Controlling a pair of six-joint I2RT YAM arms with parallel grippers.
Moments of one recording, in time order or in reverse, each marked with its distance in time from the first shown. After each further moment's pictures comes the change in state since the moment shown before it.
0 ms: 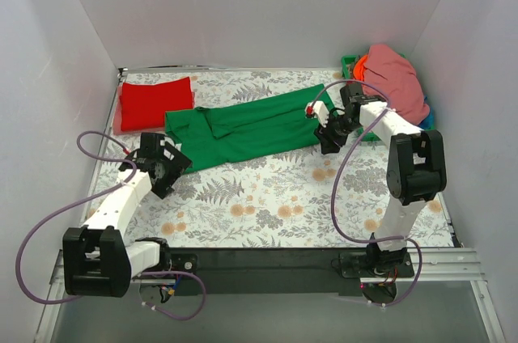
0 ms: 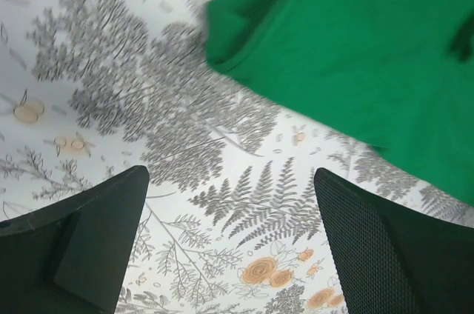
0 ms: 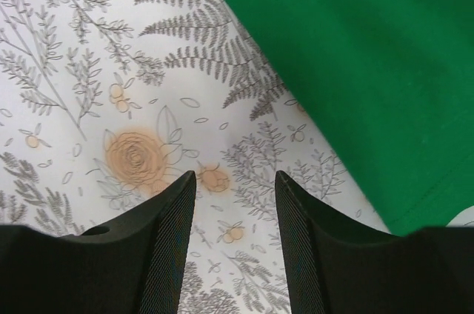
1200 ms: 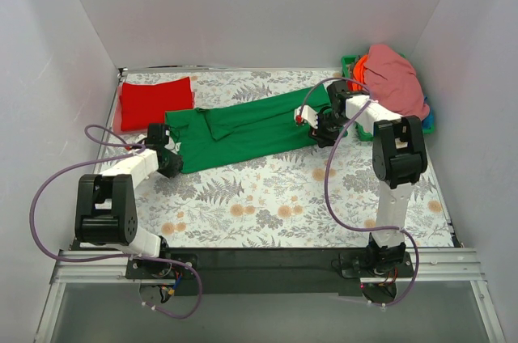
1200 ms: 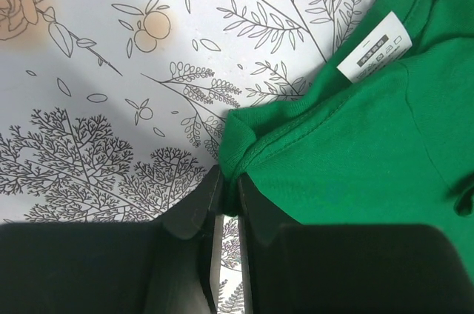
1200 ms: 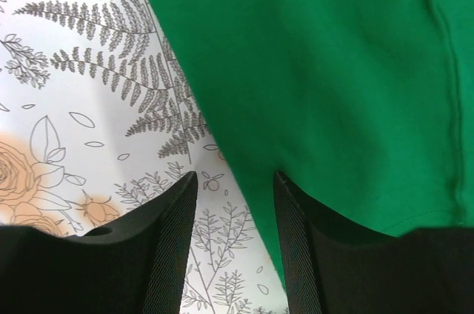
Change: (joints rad) left arm 0.034 0.352 0.050 0.200 -0.098 -0.134; right arm 0.043 0.229 0.177 0.008 0.103 -0.306
